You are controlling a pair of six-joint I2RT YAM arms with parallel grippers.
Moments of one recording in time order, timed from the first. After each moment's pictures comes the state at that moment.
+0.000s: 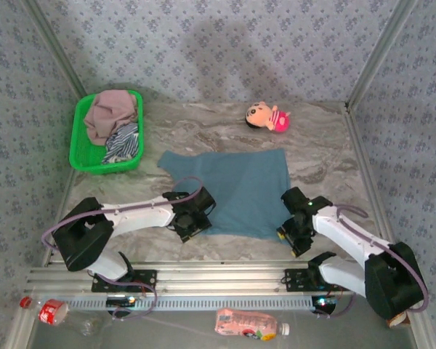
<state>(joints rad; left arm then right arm) -0.97 1.51 0.81 -0.64 0.02 -1.46 0.45 1.10 0.52 -0.98 -0.14 1.47</state>
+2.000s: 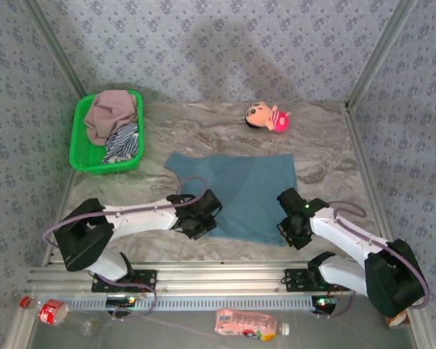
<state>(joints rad) -1.03 1.52 0.82 -0.55 -0.01 -1.52 0.50 1.10 0.50 -0.89 -0.04 1.50</state>
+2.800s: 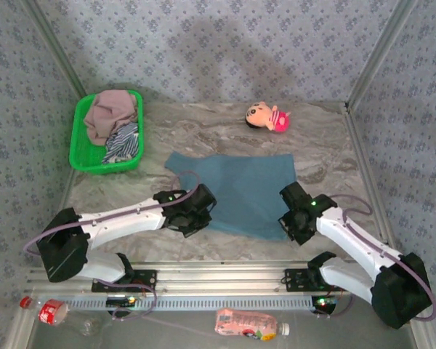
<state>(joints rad) -1.01 1.38 0.88 -0.69 -0.04 -1.45 0.49 1.02 0.62 -1.01 -0.02 1.47</state>
